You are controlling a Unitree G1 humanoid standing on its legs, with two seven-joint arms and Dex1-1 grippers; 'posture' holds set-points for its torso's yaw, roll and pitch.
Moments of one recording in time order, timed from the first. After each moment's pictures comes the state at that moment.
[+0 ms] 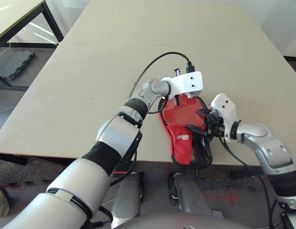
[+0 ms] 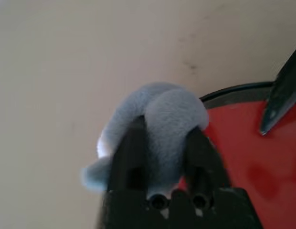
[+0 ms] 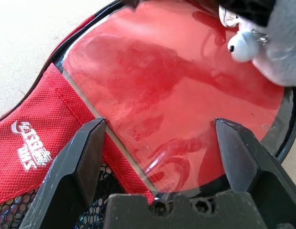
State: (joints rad) left arm -1.23 -0.06 -0.18 1.32 0.27 -0.29 -0.80; right arm -0.18 -0.59 0.11 -0.19 0.24 0.59 0.77
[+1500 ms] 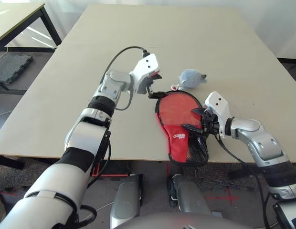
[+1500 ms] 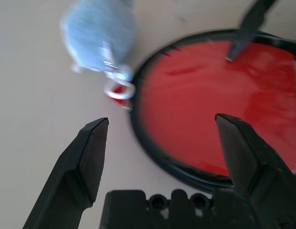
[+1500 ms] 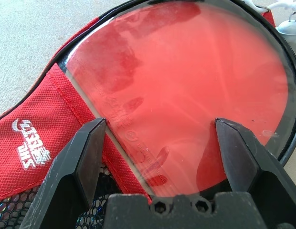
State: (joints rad) left arm -0.95 0.24 -0.20 0.82 0.10 0.06 -1.12; right arm -0.27 -0.55 0.15 -0.06 0.21 0.55 0.81
